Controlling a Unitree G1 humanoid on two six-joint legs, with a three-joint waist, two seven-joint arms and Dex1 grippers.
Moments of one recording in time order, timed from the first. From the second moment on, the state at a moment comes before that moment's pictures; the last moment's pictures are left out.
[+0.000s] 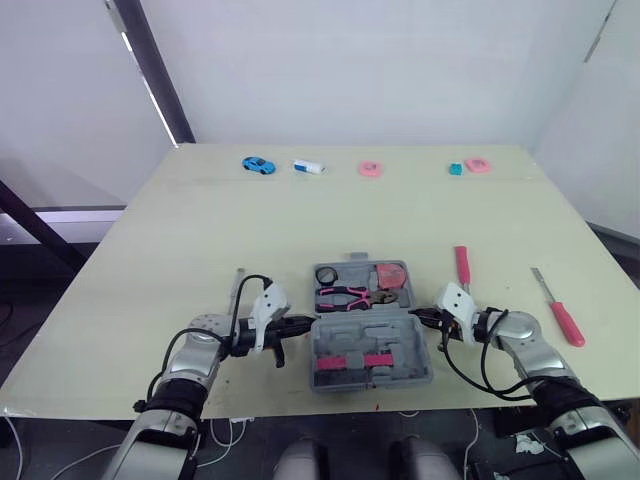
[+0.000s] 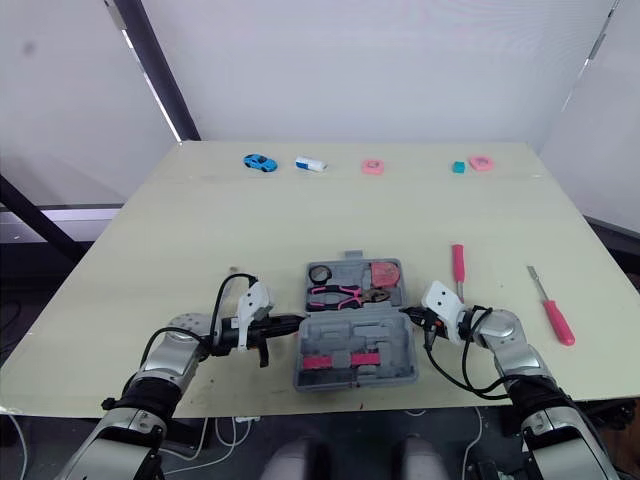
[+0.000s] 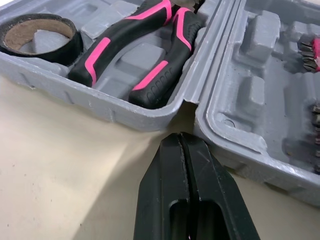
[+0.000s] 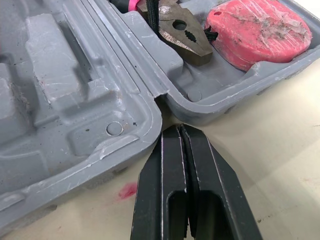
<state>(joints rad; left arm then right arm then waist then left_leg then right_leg) -0.38 0.51 -0.09 0.60 -0.13 -0.06 -1.18 -0.40 -0.45 0.17 0.57 0.03 -0.15 0.96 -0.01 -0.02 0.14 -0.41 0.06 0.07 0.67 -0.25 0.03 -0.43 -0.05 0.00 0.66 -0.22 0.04</state>
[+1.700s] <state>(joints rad) 0.19 0.49 0.47 0.06 -0.43 0.13 -0.64 0.38 -0.53 -0.50 -0.04 0.60 -0.02 0.92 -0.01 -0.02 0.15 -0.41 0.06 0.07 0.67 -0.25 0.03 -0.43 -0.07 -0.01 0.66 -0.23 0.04</state>
